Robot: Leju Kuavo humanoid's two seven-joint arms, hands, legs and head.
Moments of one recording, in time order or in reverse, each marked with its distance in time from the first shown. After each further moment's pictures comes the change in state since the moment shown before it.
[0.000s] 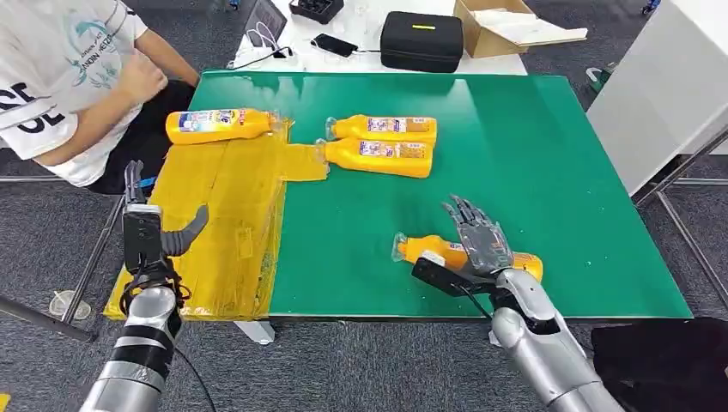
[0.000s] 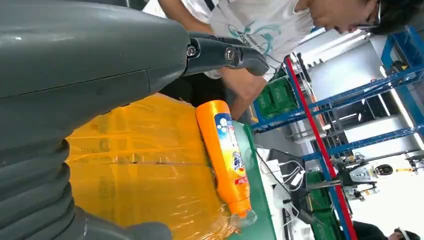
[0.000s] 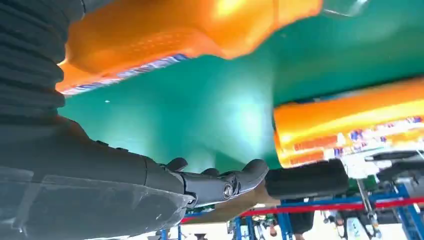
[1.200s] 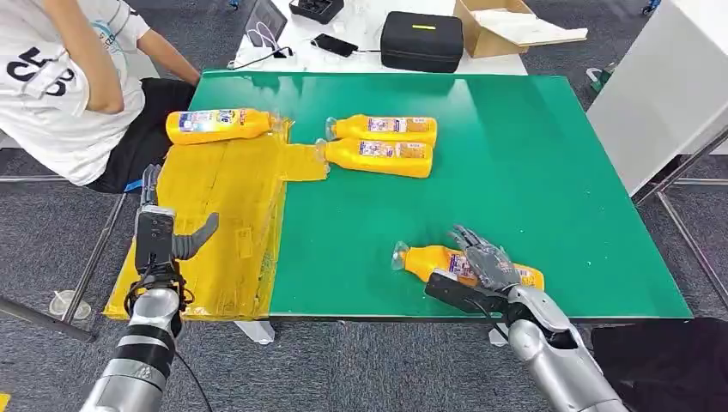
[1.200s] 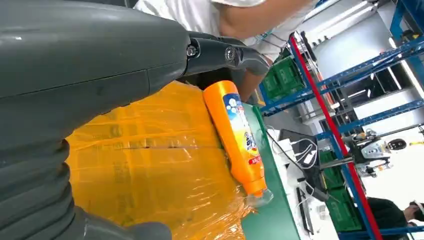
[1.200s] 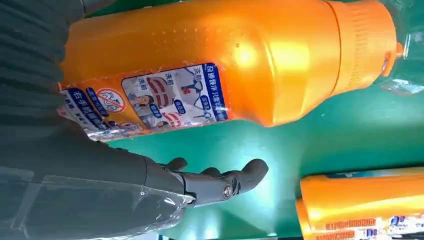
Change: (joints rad) left arm -0.014 -0.002 0.021 0.062 -0.061 -0.079 0.000; right arm 0.079 -0.063 -0.033 -0.052 -0.092 0.206 0.001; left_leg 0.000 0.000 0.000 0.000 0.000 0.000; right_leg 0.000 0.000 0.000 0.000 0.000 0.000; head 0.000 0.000
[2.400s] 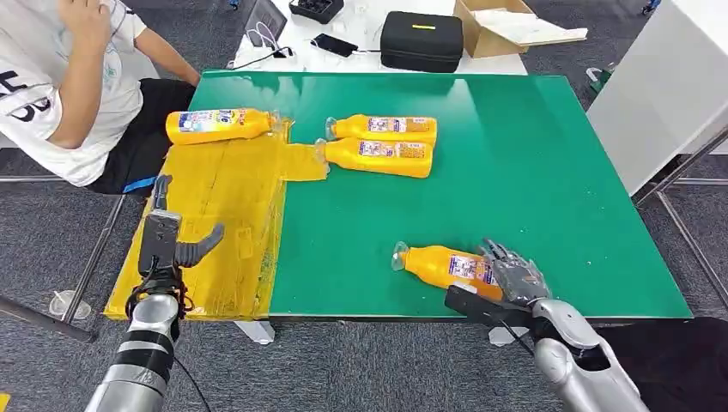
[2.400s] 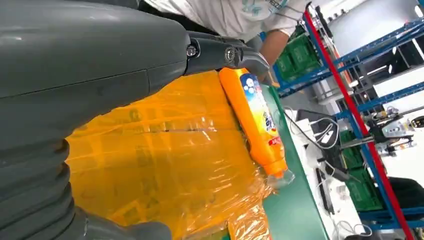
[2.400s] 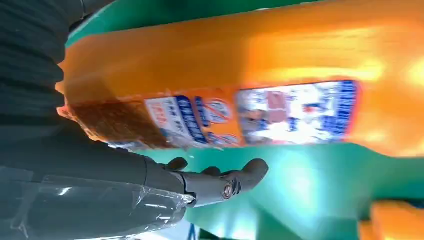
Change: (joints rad) left arm 0.020 -0.019 0.054 -0.001 -0.063 -0.101 0.044; right arm 0.119 -0.106 -0.042 -0.167 0.048 0.091 0.160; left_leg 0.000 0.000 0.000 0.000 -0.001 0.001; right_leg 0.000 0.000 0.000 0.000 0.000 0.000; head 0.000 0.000
